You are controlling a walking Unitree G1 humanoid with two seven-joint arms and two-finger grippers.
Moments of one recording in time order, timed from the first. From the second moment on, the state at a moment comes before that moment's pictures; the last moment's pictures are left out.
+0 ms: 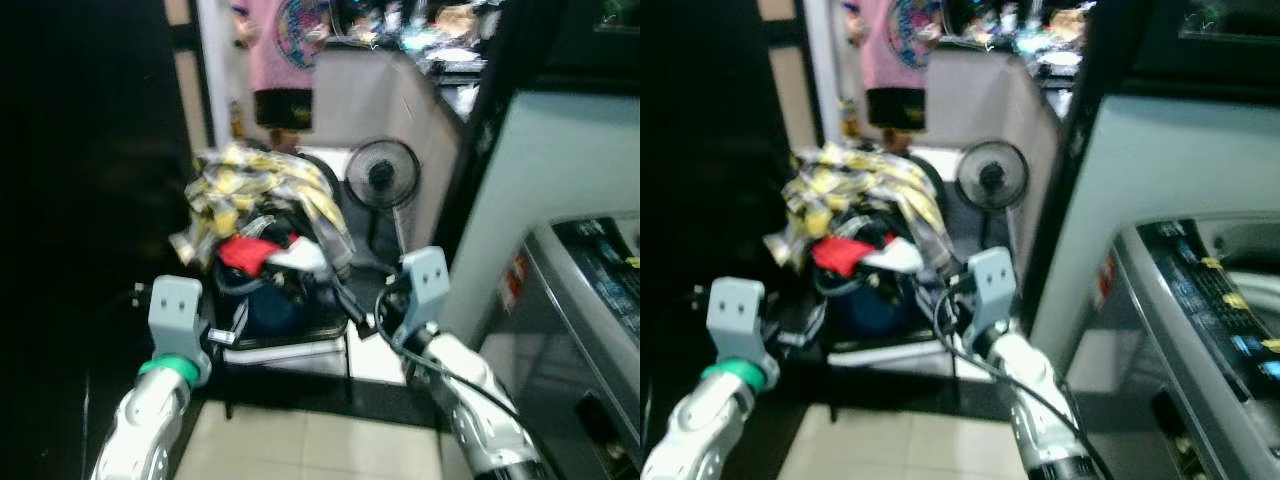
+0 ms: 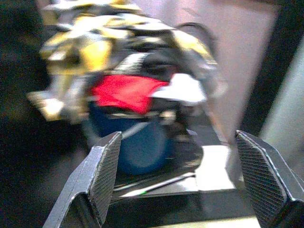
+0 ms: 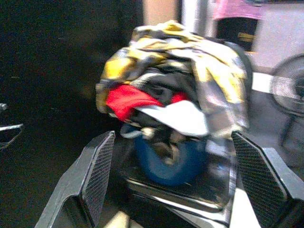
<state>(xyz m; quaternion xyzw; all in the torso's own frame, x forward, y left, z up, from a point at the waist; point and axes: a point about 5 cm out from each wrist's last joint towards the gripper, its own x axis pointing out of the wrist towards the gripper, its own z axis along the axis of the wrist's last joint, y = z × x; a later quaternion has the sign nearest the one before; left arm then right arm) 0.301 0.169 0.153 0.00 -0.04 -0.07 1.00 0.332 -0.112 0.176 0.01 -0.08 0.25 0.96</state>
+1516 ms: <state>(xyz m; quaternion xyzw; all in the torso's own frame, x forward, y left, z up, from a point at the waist) 0.295 0.171 0.186 -0.03 -0.14 -0.04 0.99 0.333 -0.113 0.192 0.02 -0.10 0.30 0.95</state>
